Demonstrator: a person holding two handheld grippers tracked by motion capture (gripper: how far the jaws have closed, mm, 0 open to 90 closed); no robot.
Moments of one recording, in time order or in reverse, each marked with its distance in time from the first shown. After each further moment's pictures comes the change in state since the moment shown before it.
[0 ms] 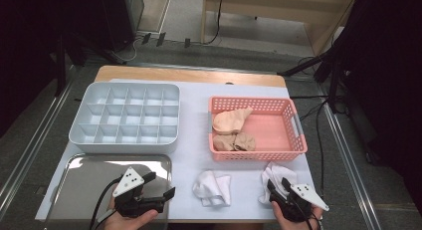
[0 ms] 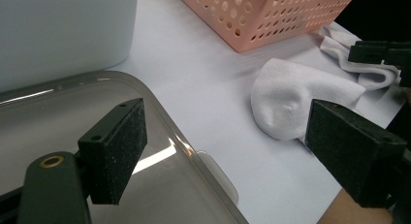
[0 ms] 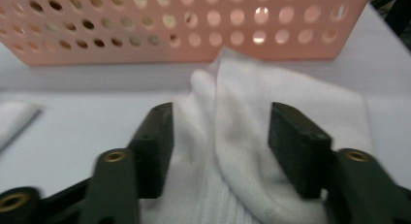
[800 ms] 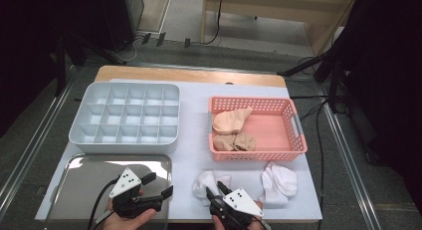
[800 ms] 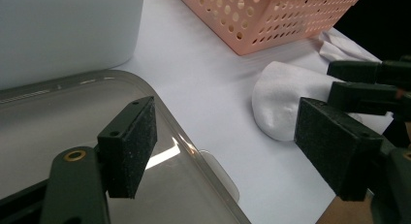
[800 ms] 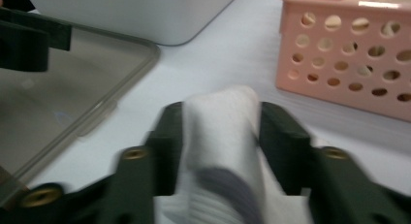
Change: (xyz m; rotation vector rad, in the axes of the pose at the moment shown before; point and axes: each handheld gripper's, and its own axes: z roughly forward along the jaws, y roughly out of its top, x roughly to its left) left arm 0.003 -0.002 -0.004 -0.016 0.001 -0.018; right arm 0.151 -0.001 -0.002 -0.026 0.325 -0.205
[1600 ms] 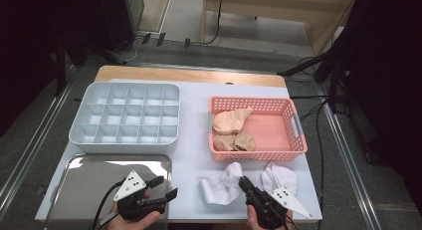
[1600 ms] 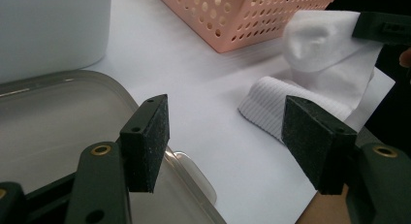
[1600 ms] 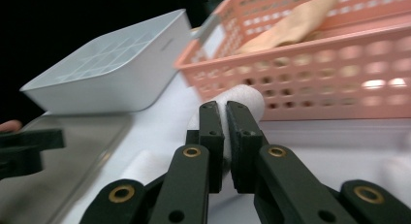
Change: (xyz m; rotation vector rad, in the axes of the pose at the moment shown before) left arm -0.009 -0.004 0.006 -0.002 -0.054 0.017; right arm -0.065 0.005 -0.044 -0.180 0.003 0.298
